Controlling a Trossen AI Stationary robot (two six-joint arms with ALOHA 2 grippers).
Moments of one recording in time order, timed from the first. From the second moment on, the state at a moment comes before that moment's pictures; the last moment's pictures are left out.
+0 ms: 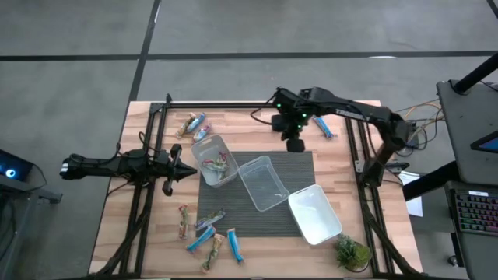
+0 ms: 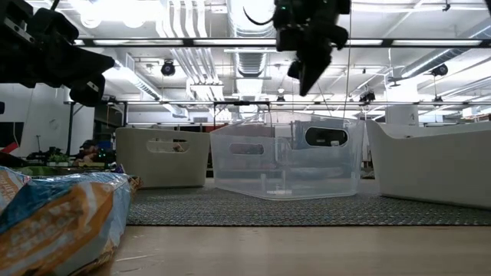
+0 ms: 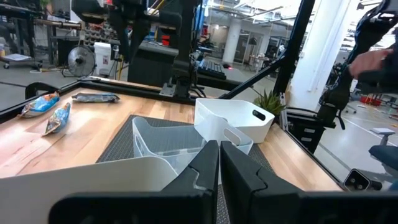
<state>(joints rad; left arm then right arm) -0.05 0.05 0.01 0.01 0.00 -0.19 -0.40 1.71 1.59 -1.15 -0.21 -0.45</state>
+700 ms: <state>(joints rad) -0.05 0.05 0.01 0.01 0.00 -0.19 -0.55 1.66 1.32 -0.91 -0.17 -0.53</state>
